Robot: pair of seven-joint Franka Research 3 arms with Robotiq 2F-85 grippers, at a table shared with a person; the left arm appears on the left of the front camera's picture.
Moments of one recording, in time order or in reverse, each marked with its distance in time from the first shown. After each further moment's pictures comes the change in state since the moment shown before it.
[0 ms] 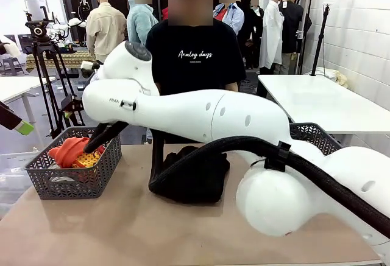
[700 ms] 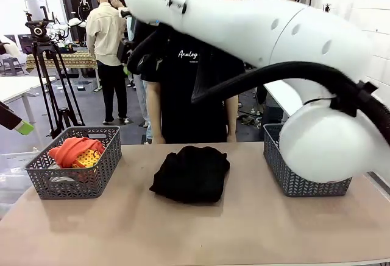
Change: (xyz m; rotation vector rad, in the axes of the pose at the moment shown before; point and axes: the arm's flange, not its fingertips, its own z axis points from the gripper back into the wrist) left arm 0.000 0.000 0.000 0.000 0.000 0.000; right arm 0.071 -0.043 0.199 -0.285 0.290 0.144
